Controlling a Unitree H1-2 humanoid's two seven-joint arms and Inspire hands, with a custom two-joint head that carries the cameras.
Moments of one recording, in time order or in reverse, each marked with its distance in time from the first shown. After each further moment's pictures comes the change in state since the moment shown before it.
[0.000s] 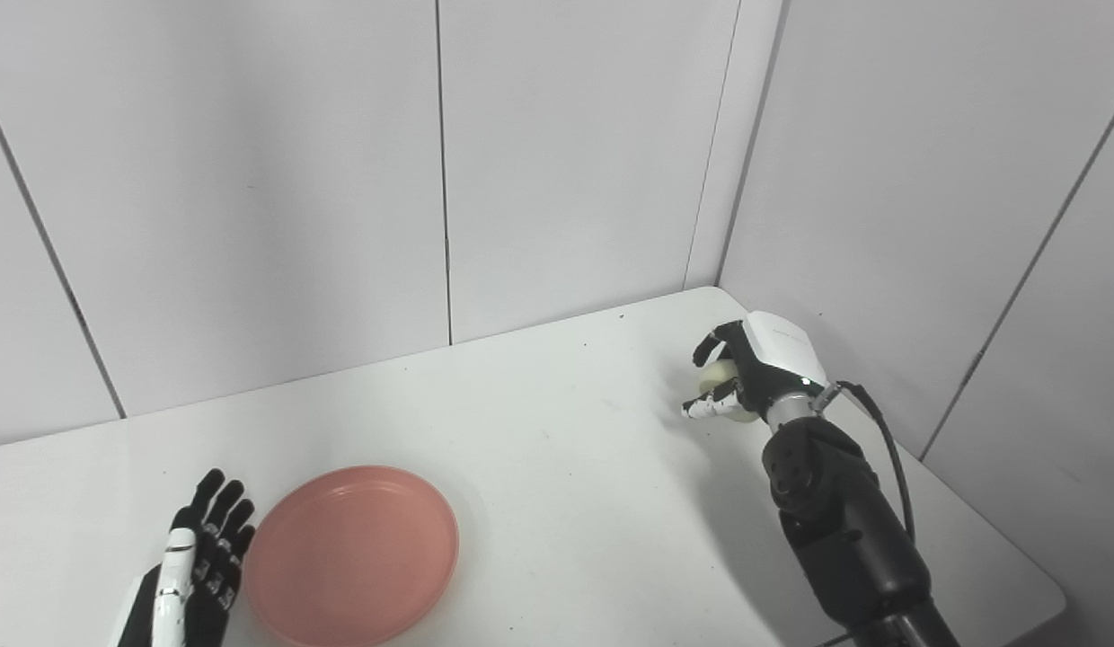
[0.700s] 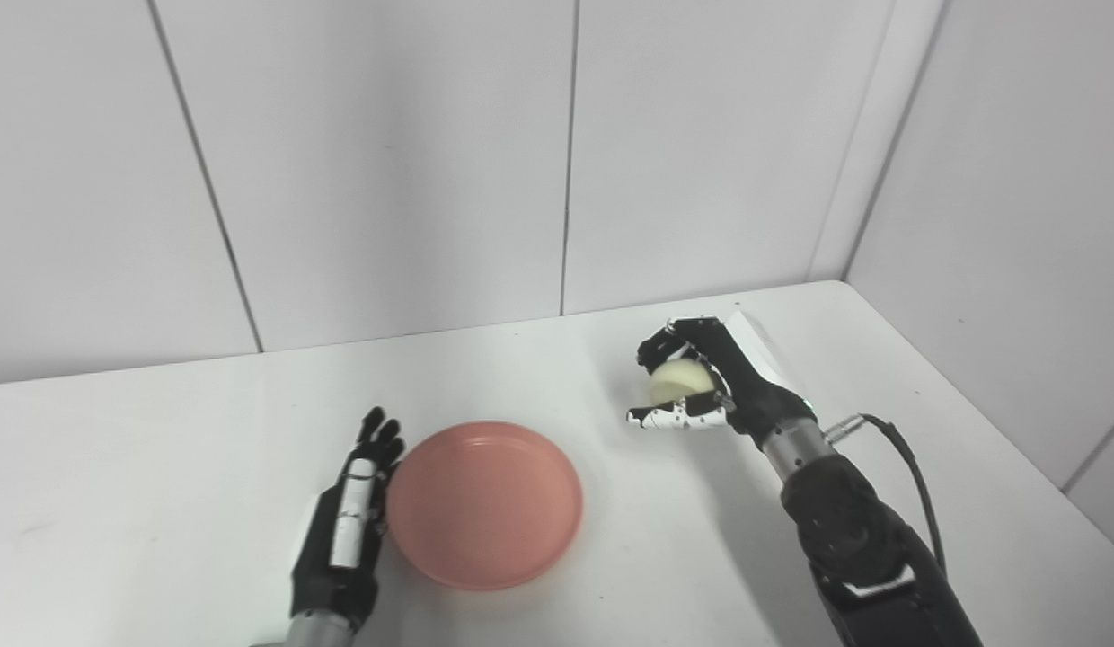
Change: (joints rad) left arm -0.006 -0.081 -0.058 0.068 0.105 -0.104 0.060; right arm 0.026 0.136 0.182 -0.173 0.304 -0.270 -0.053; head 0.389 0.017
